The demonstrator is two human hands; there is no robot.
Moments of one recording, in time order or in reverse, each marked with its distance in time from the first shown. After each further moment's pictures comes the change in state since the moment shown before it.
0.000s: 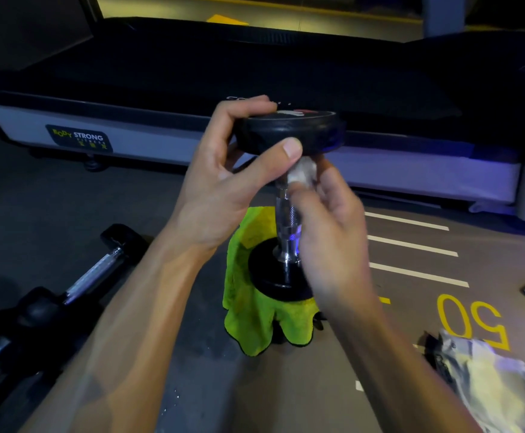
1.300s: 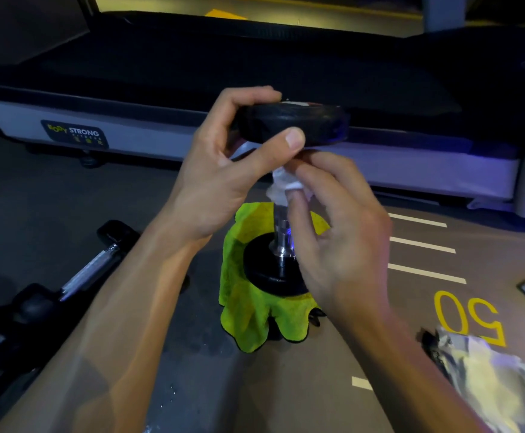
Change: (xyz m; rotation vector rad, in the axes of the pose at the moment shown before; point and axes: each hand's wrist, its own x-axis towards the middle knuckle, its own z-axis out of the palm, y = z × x) left_hand 0.008 -0.002 0.002 0.015 -0.044 0.001; right_hand -0.006 0.010 -0.024 -0.671 0.047 -0.576
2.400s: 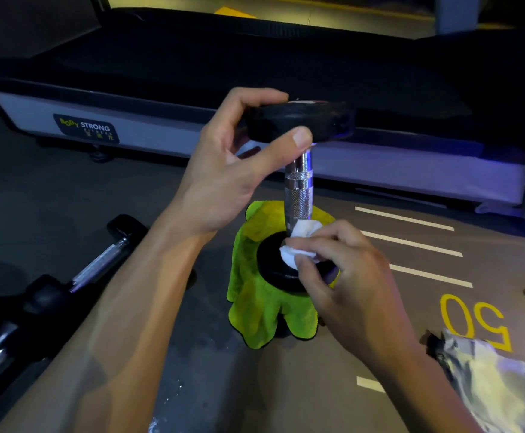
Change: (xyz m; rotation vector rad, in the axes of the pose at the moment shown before) left_hand -0.002 0.001 -0.011 -0.013 0.004 -0.006; right_hand -0.038 0.009 -0.013 -0.042 -0.370 0.278
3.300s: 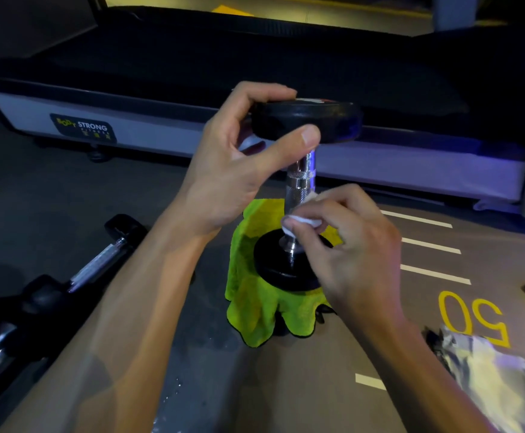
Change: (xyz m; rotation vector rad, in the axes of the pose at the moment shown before) left_hand 0.001 0.005 0.008 0.005 0.000 0.019; right_hand 0.021 -0.008 -0.002 -0.037 0.242 -0.137
